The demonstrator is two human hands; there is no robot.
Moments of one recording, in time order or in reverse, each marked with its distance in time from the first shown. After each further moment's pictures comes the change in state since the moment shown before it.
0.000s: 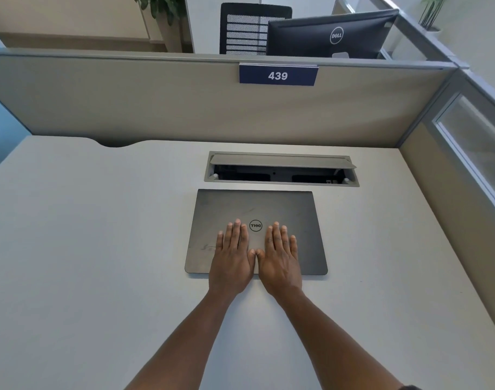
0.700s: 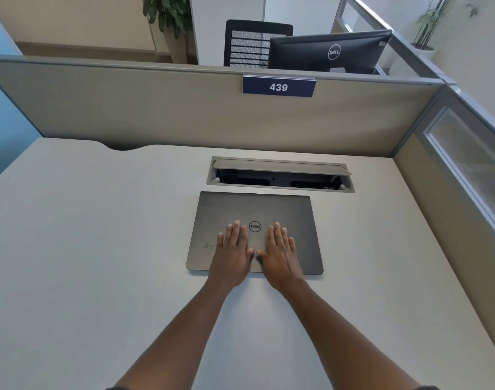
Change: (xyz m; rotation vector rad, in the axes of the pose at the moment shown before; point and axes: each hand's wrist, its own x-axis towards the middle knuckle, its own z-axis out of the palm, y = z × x) left_hand 0.003 -0.004 -0.015 -0.087 -0.107 0.024; right_hand -0.003 0.002 -0.031 0.134 -0.102 -0.030
